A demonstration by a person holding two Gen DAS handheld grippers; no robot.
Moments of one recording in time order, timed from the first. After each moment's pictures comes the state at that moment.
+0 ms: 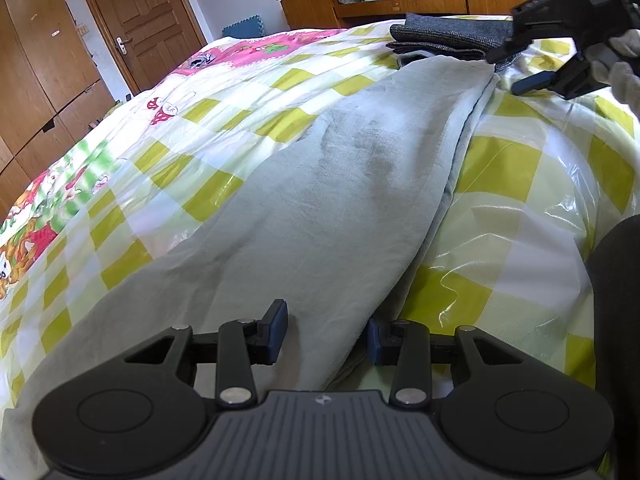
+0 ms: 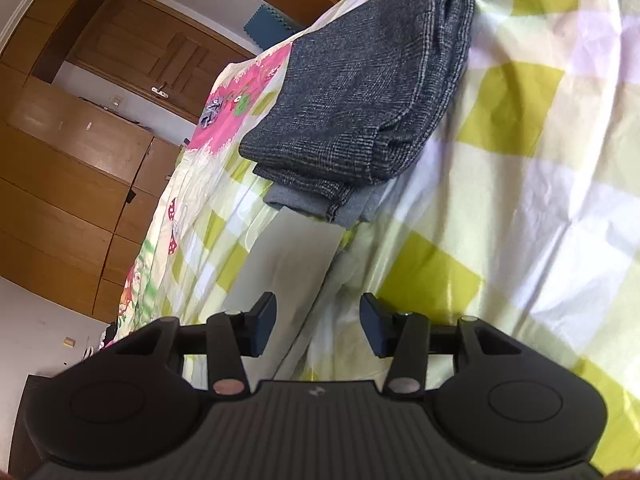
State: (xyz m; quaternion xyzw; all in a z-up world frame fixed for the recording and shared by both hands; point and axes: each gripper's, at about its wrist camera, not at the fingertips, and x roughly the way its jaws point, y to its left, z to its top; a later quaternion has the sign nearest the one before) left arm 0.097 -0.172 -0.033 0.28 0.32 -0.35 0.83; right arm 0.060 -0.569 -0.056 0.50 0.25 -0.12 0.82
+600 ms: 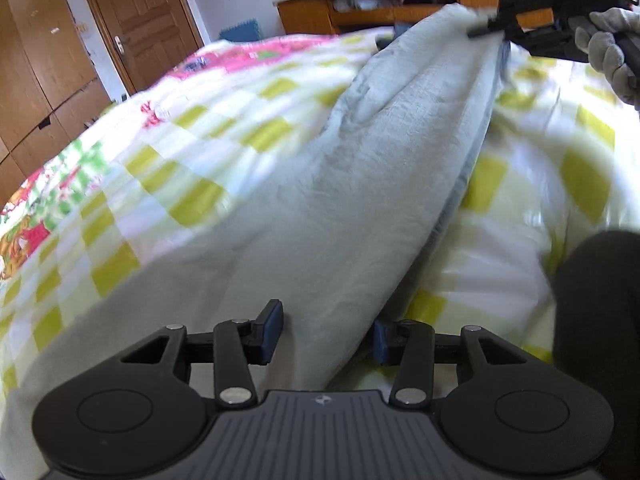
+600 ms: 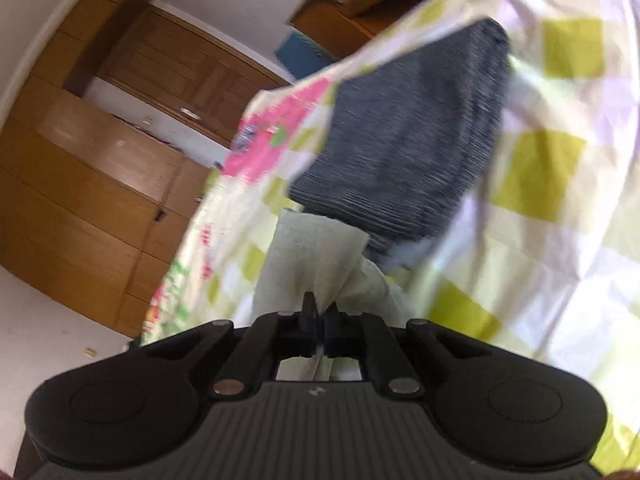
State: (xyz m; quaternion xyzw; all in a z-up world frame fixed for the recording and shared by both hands) left arm 0.076 -0.181 -0.032 0.27 0.32 -0.35 0.84; right arm 0.046 -0.576 -0.037 0.50 0.23 -0.12 0.83
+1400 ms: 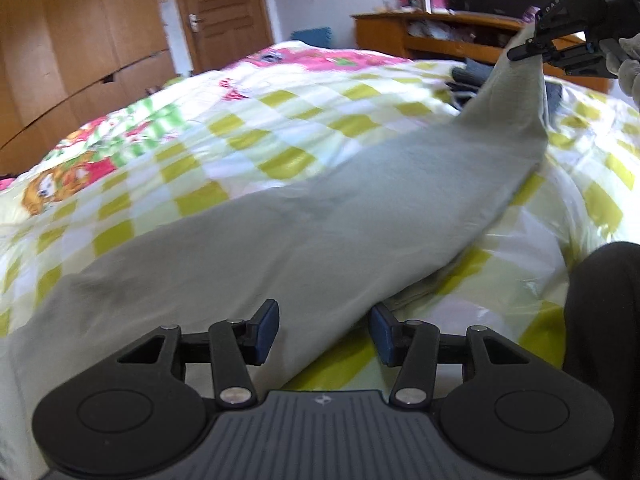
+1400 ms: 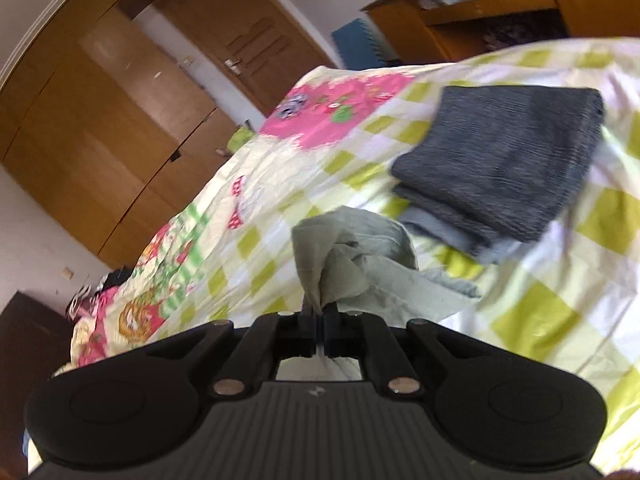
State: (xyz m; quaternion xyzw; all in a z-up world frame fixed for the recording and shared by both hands) left arm 0.062 -0.090 -0.016 0.17 0.32 -0.28 0.89; right arm 0.083 -0.474 0.049 0.35 0.25 -0.07 0.90
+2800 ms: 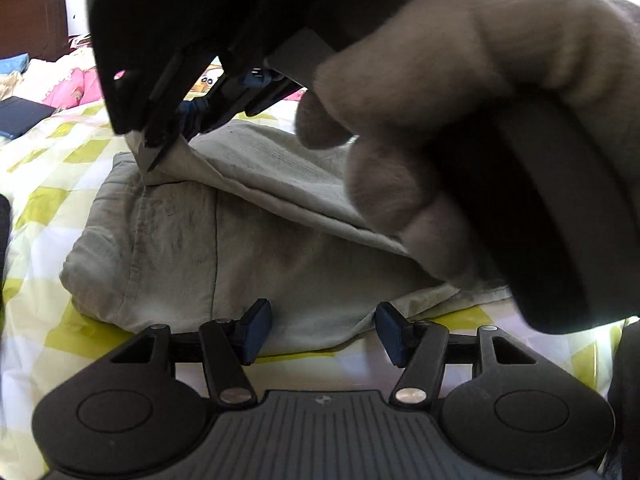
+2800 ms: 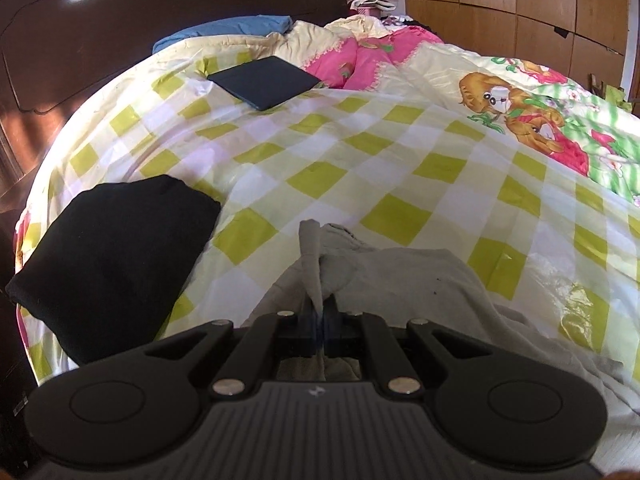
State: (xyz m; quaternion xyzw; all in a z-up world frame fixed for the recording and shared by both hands) left arm 0.047 0.102 -0.037 -0.04 0.34 -0.15 0.93; right arm 0.174 0.088 0.016 -0.09 0.37 0.33 0.87
